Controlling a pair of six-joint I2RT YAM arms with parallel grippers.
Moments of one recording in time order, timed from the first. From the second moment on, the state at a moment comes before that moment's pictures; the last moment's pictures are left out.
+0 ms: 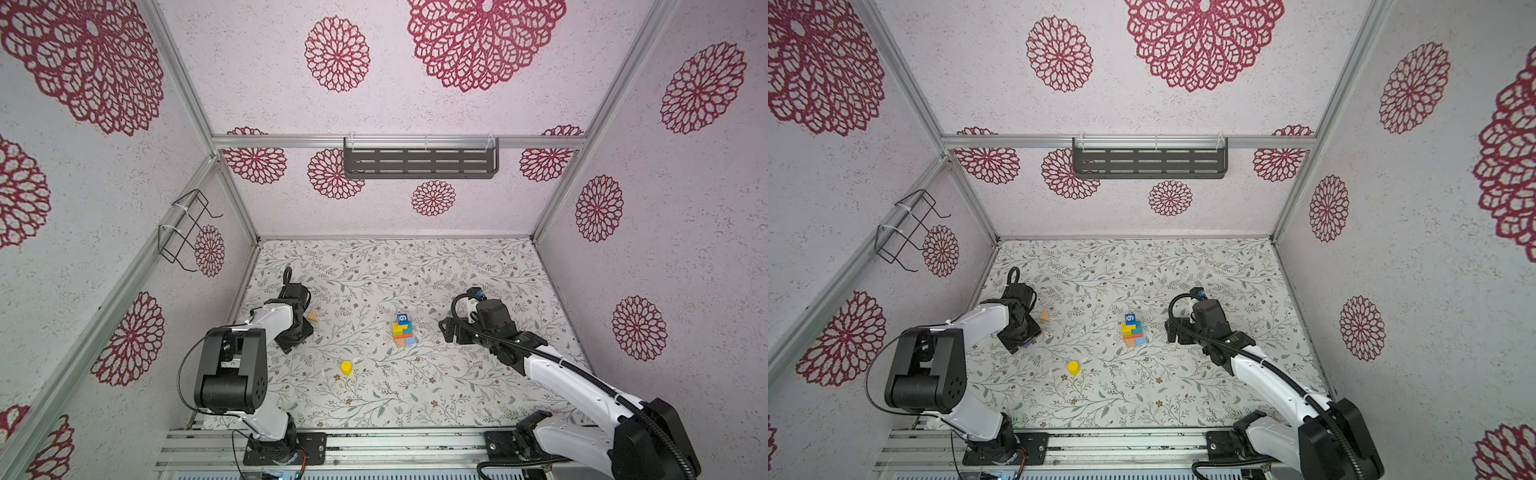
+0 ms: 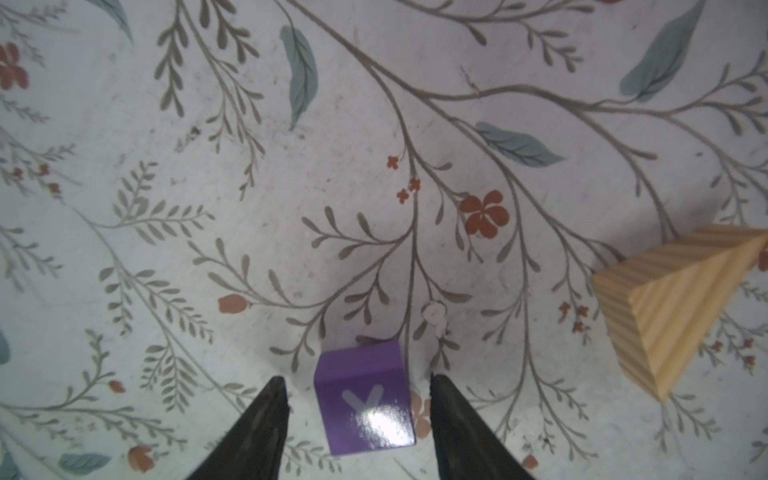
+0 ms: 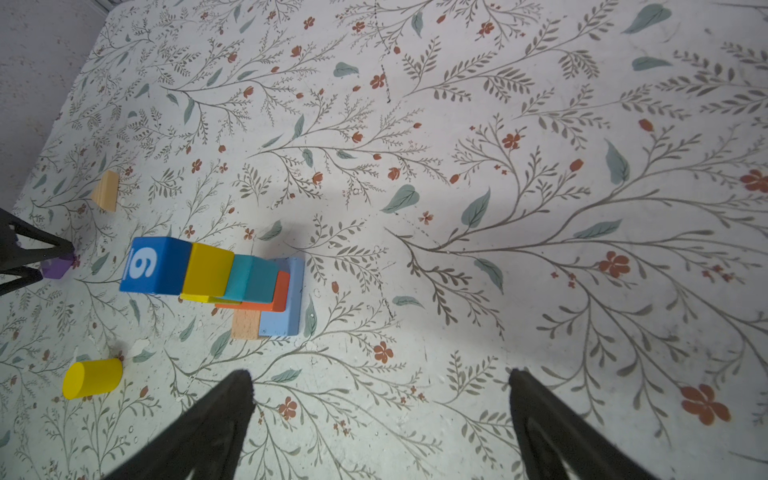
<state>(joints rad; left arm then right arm) -0.02 1.64 0.89 -0.67 -0.24 -0.82 0.50 1.12 0.63 -0.24 -0.04 0.42</state>
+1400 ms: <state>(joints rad) -0.17 1.40 1.15 -0.99 -0.24 -0.70 0.49 1.09 0.63 -0.24 -0.02 0.43</state>
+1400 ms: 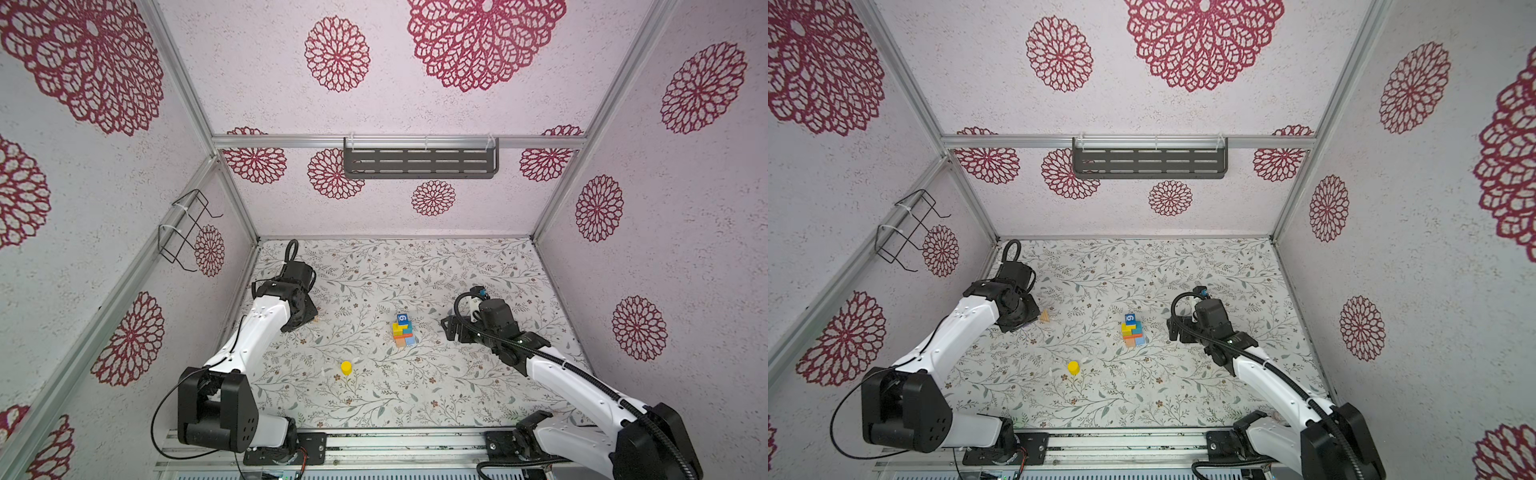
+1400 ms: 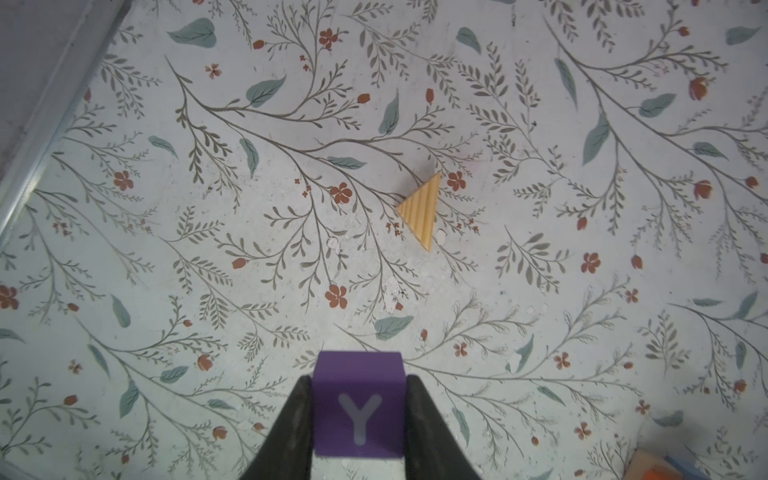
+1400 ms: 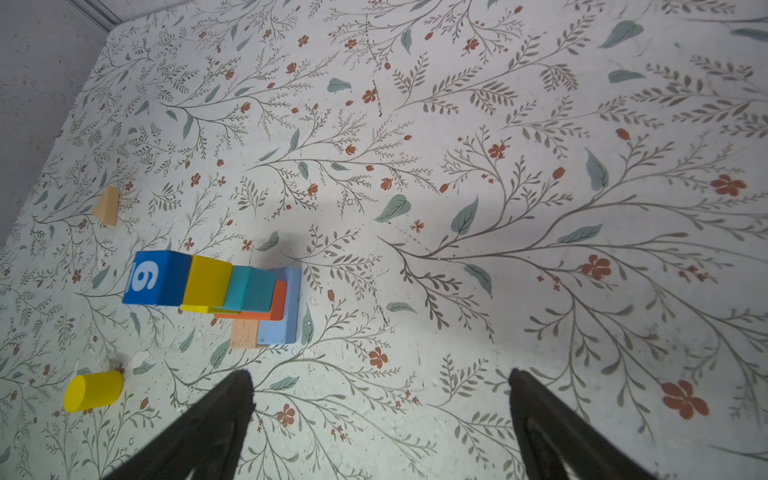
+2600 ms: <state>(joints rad) -0.67 1.70 1.71 -1.26 -0.35 -0.80 0.46 1.09 0.59 -0.25 -0.03 0.44</state>
